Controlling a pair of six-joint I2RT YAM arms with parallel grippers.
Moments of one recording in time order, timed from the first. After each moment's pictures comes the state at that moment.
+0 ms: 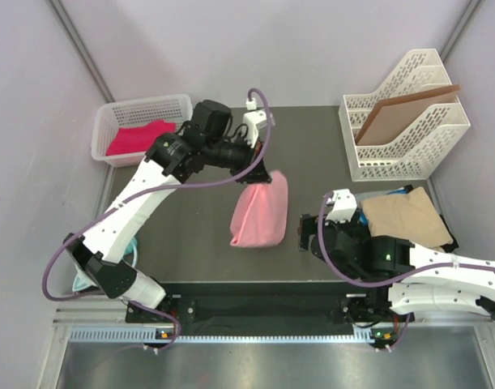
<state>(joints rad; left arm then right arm) -0.65 1.49 1.75 -0.90 0.59 -0.05 1.34 0.85 0.84 -0.79 0.92 0.81</state>
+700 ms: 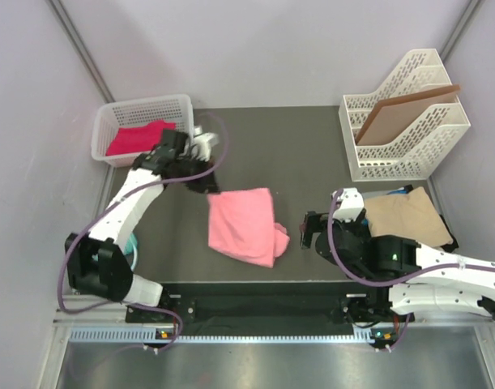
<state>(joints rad) -0.35 1.46 1.30 -0.76 0.55 -0.02 1.34 0.82 0.87 -0.83 0.94 0.87</state>
